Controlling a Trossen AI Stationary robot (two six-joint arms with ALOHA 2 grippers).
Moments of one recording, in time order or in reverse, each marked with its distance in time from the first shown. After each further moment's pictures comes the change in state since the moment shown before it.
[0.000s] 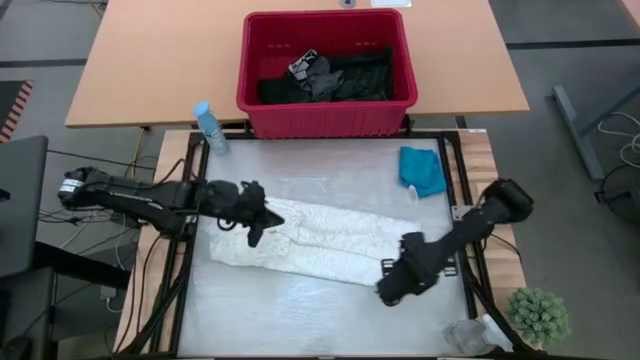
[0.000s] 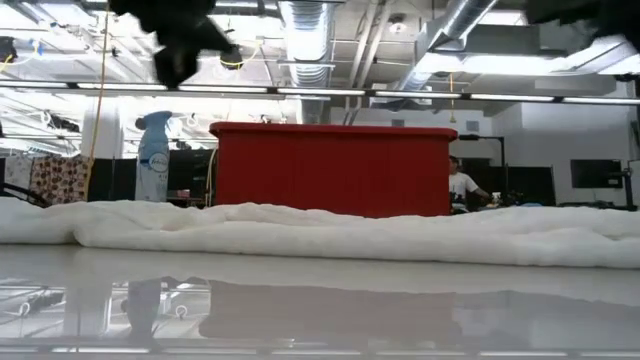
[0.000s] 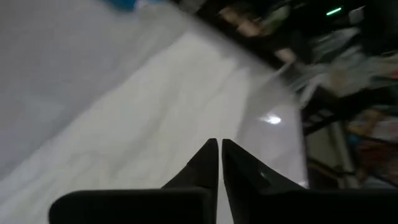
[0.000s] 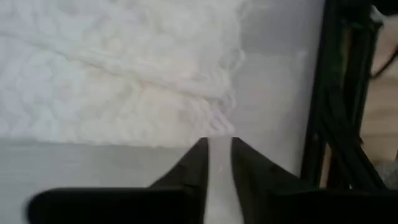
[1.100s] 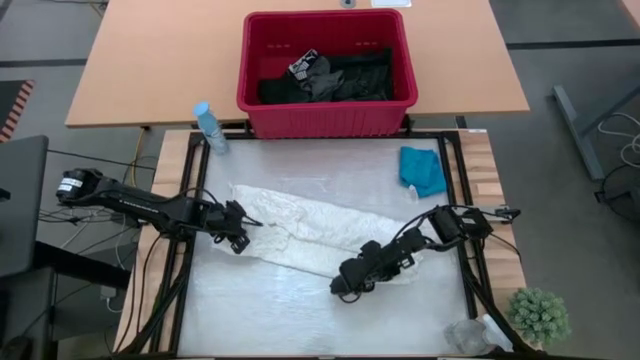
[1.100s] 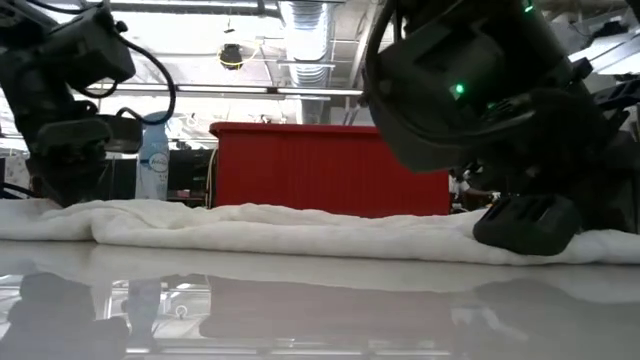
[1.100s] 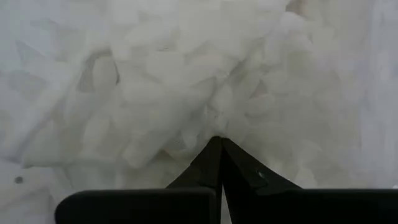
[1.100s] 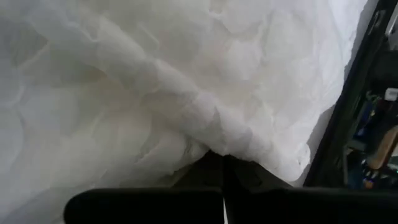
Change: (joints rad) left arm -0.038 -0.024 -0.458 -0.327 -0.097 -0.291; right arm -0.193 0.559 0.146 0.016 -0.046 -0.561
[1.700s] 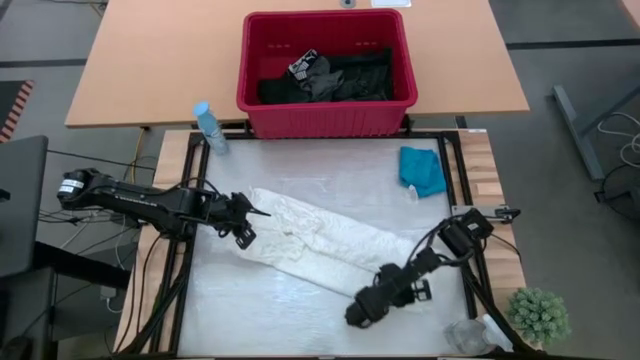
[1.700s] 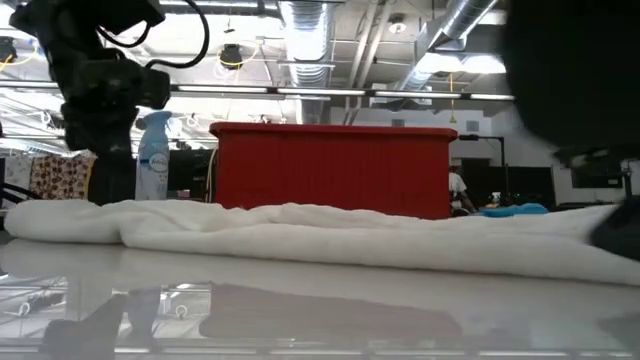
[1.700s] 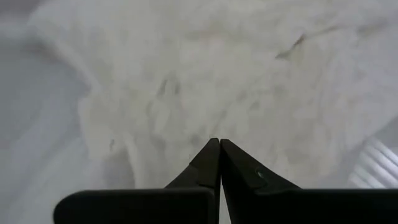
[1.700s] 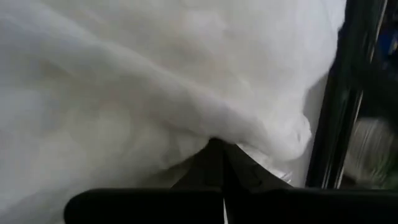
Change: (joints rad) left arm 0.037 0.006 0.277 -0.130 -0.032 0.096; right arm 0.168 -0.001 -0.015 0.082 -0.189 0.380
